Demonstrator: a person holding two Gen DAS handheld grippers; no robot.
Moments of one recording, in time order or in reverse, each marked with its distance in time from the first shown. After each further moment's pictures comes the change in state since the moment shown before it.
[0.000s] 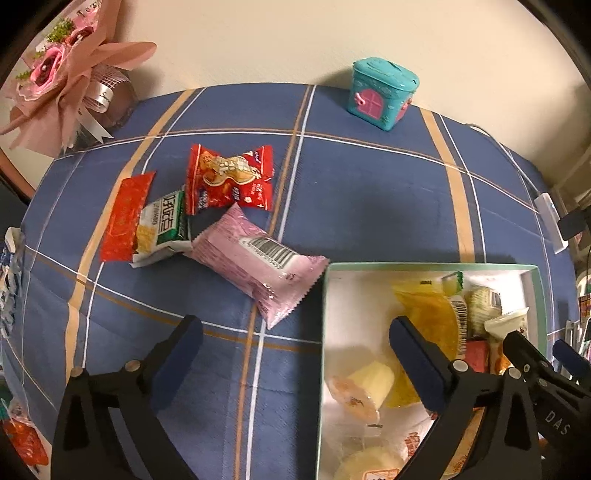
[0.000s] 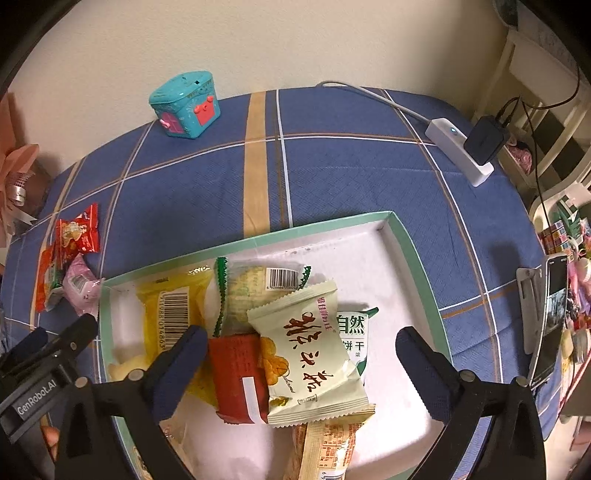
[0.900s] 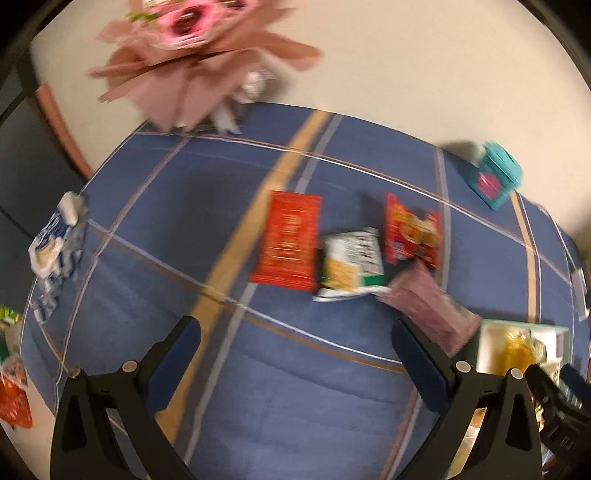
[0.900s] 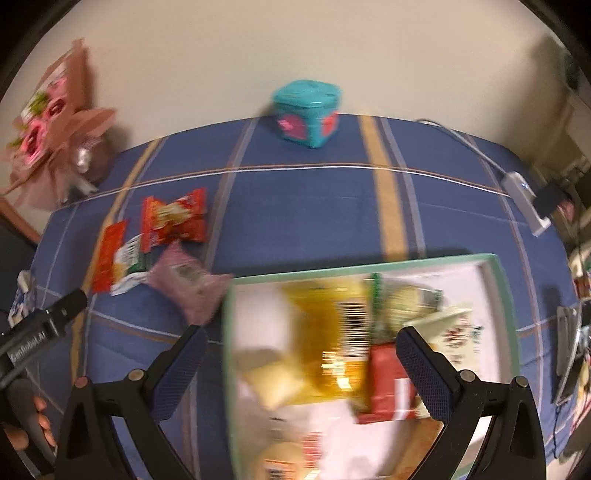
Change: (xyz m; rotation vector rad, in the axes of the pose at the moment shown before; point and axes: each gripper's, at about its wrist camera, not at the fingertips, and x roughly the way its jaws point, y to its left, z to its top) left arm -0.032 0.169 0.009 -0.211 -0.088 0.094; right arm -0.030 0.121 -0.001 -0.158 -0.033 0.124
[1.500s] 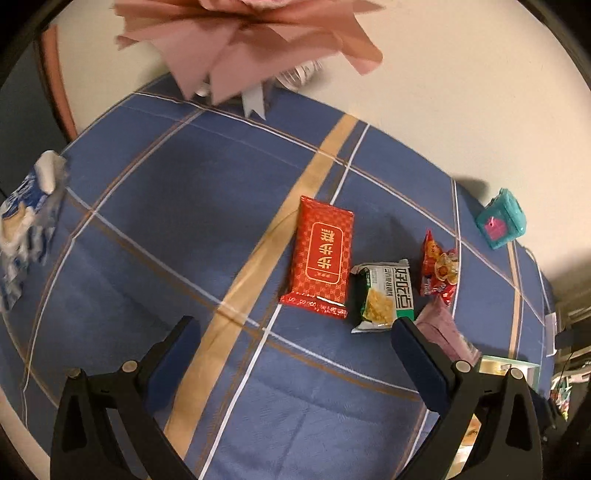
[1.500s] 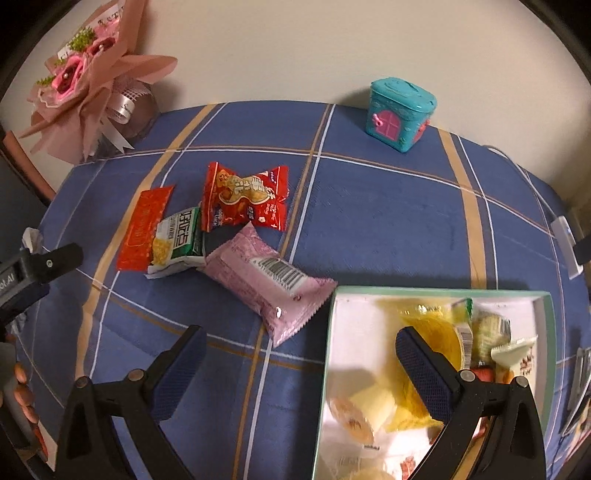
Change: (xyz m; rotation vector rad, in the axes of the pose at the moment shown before) left arm 0.040 0.051 0.022 -0.114 0.050 -0.161; right arm 0.036 0.080 0.002 -0.154 0.023 0.021
